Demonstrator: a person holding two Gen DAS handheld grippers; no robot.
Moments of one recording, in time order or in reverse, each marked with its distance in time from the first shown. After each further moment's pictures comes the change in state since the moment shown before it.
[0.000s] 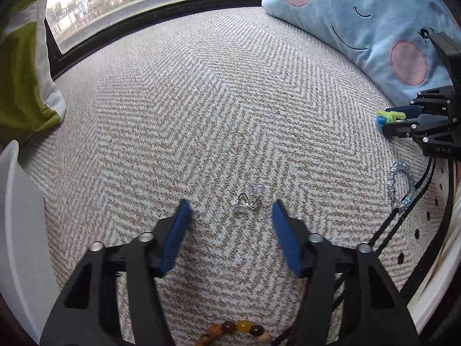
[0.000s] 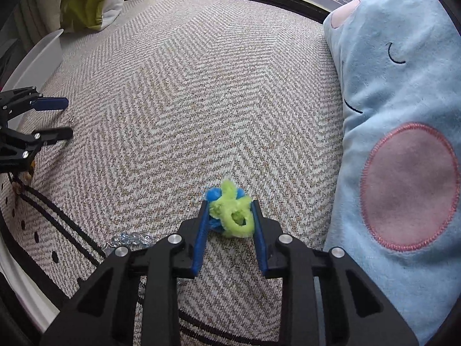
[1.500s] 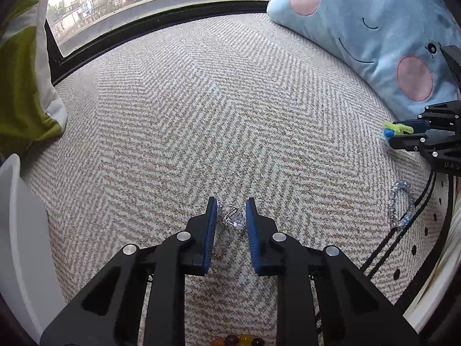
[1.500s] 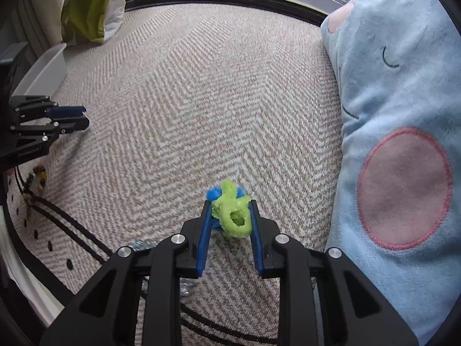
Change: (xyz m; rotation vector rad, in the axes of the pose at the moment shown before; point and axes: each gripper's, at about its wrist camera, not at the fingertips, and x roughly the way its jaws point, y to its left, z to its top) left arm -0.014 0.011 0.013 -0.020 -0.011 -0.004; right arm -0.018 -0.012 0.000 0.031 -0.034 0.047
